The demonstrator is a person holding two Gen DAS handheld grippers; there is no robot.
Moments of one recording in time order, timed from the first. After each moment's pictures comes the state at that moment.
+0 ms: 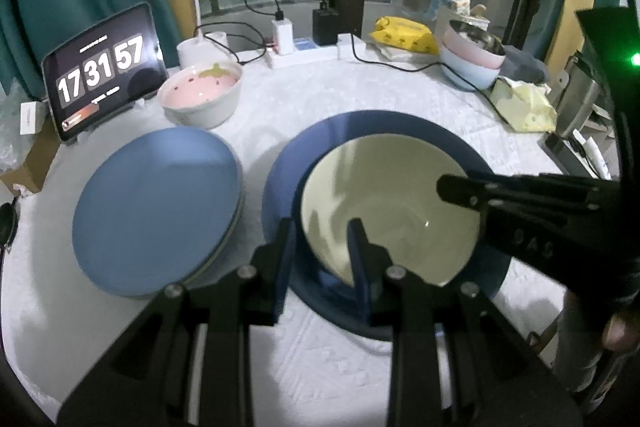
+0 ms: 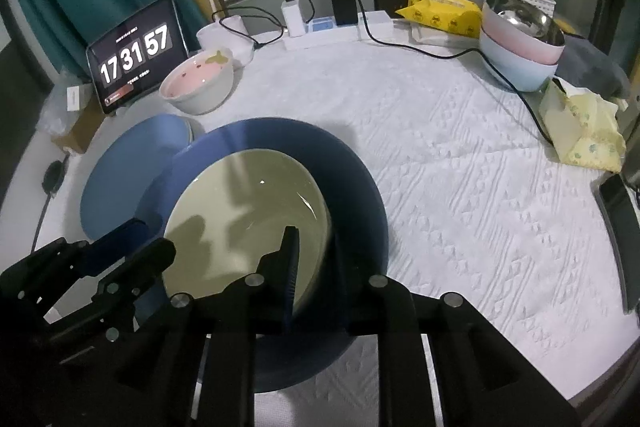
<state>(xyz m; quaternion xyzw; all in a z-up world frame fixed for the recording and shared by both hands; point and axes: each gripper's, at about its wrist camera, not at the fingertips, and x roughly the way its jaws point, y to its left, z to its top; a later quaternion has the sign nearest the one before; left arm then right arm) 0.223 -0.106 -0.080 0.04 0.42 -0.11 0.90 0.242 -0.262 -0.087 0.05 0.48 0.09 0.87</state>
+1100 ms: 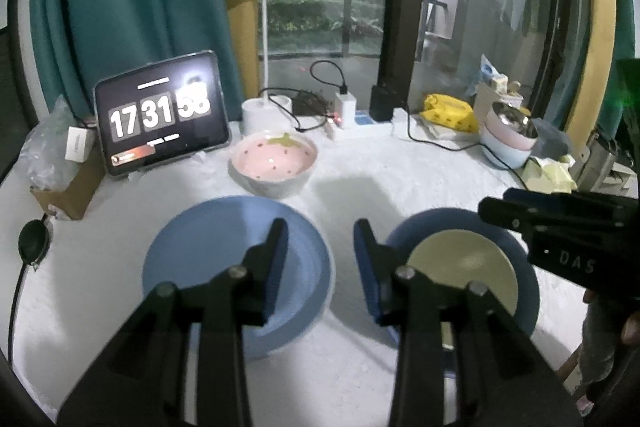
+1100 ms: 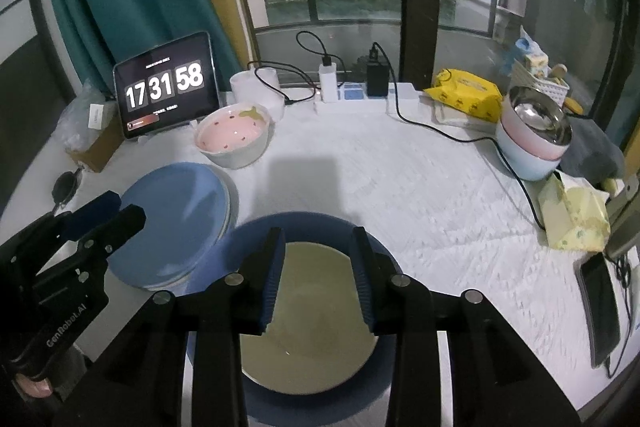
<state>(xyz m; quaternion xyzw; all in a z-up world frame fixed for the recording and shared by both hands) 0.240 -0.033 -0.032 0.00 0.33 -0.06 0.94 0.259 -0.223 -0.032 -0.01 0.42 0.11 0.90</state>
